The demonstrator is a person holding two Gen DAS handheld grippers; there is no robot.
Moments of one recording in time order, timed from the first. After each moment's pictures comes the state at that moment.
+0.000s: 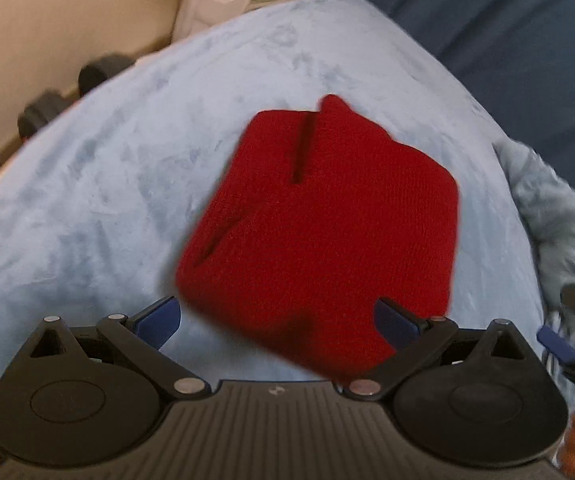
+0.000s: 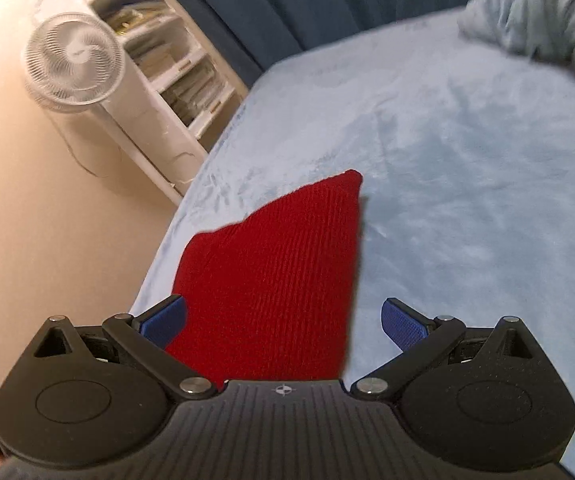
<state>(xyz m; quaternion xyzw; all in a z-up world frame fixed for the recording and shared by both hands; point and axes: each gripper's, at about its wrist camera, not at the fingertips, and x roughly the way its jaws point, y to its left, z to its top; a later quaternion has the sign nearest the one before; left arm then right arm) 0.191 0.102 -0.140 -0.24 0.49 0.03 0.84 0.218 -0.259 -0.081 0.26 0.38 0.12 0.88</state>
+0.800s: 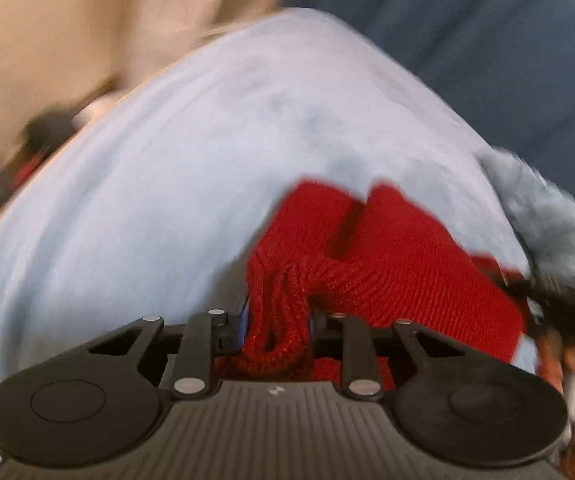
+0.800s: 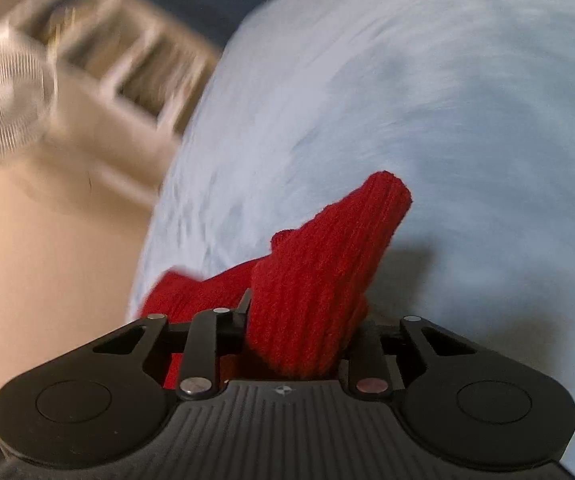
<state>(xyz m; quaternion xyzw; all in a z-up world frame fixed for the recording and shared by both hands) 0.335 0.132 -0.147 -0.16 0.45 -0.06 0.88 0.363 -0.281 -0.177 0.38 0.41 0.12 0.82</state>
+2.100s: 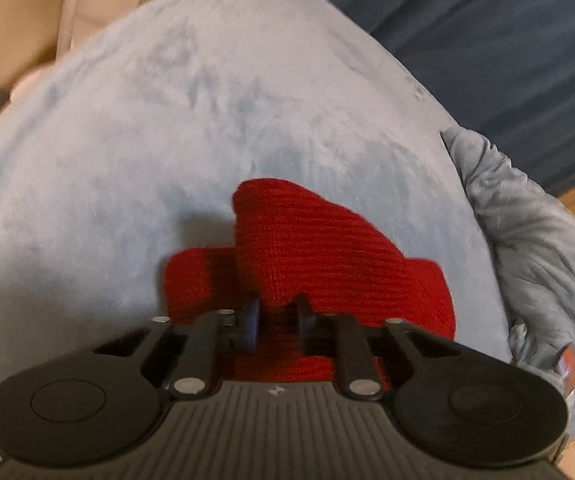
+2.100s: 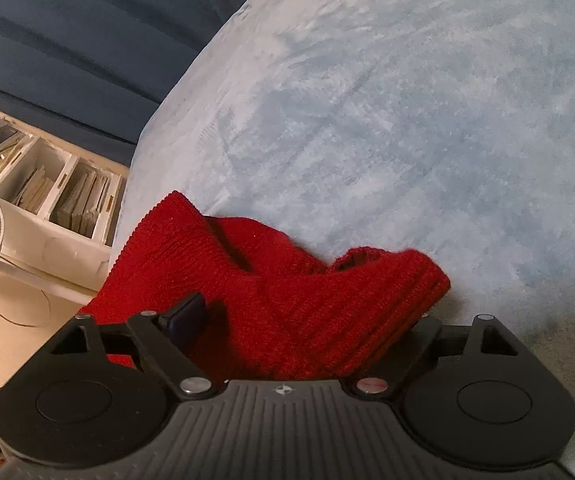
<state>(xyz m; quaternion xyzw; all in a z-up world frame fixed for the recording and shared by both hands) 0.384 0.119 -0.143 -0.22 0.48 -0.12 0.84 0.236 -0.297 -0.219 0.47 0.35 -0.05 0.81</state>
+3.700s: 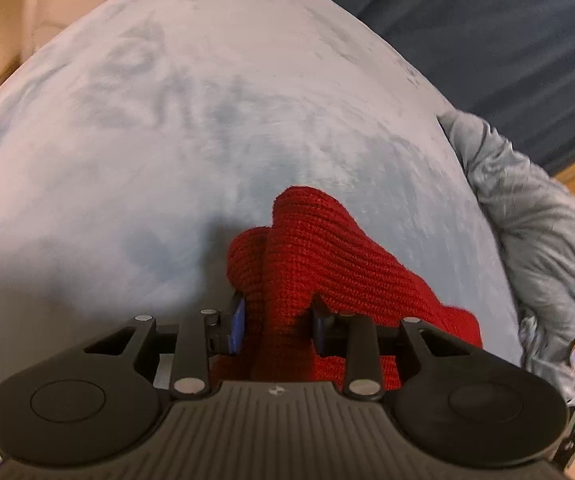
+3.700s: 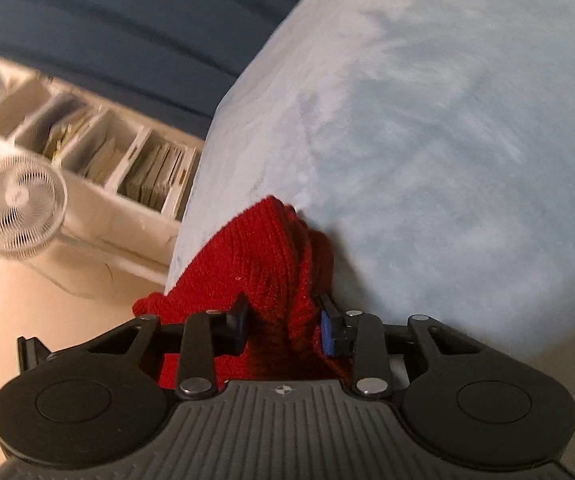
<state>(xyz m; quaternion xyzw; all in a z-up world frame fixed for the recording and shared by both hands) 0.452 0.110 -0.172 -0.20 0.50 -0.15 0.83 0.305 -0.308 -0.222 0.46 0.32 0.09 0.82</state>
